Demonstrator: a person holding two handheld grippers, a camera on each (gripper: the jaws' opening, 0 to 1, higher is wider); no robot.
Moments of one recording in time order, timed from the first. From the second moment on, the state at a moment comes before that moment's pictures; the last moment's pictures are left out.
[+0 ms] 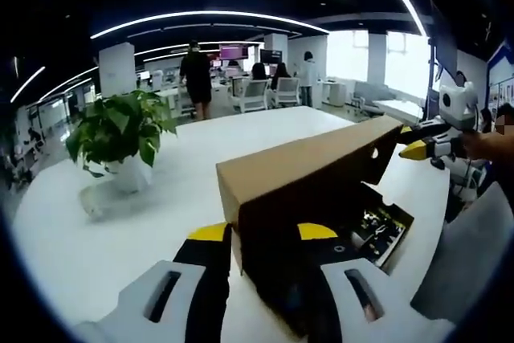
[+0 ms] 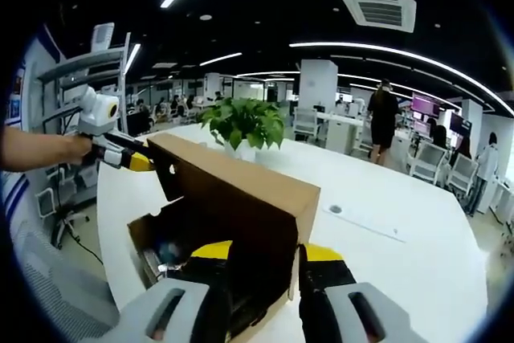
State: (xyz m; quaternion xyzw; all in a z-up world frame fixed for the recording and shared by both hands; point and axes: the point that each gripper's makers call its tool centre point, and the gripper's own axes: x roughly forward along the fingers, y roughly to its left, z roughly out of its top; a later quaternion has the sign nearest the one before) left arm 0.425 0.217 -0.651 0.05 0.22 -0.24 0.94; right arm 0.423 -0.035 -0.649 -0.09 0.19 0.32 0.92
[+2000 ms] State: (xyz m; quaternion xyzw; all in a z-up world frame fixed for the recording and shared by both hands) left arm 0.506 0.239 -0.657 0.07 0.25 -0.24 0.94; right arm 0.462 -0.053 -0.732 -0.10 0.27 0.27 0.92
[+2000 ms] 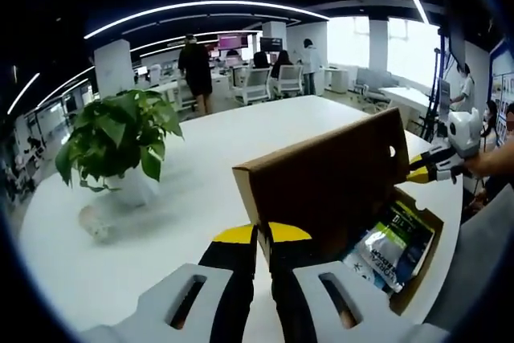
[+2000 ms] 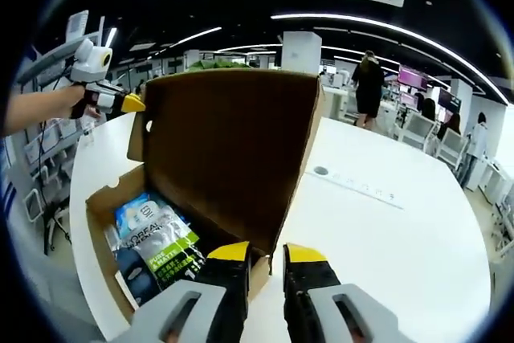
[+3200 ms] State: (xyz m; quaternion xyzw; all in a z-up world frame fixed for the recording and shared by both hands) left arm 0.517 0.238 -0.686 0.04 0.27 -0.23 0.93; right arm 0.474 -0.055 -0.737 -0.14 0.26 0.27 0.92
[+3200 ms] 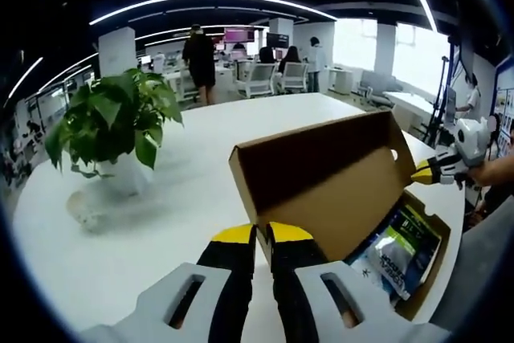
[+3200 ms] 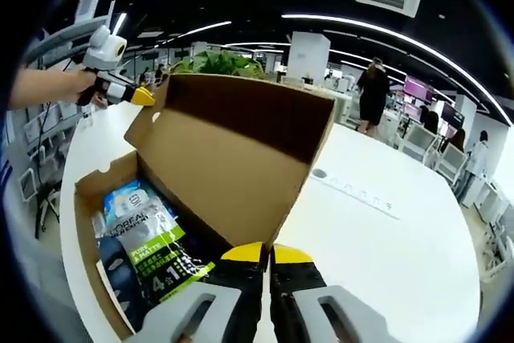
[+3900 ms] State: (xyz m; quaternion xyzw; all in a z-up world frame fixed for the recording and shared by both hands) left arm 0.483 0.237 -0.724 0.02 0.31 -0.22 0.93; right arm 0.482 -0.055 -0.738 -0.14 0.26 0.27 0.92
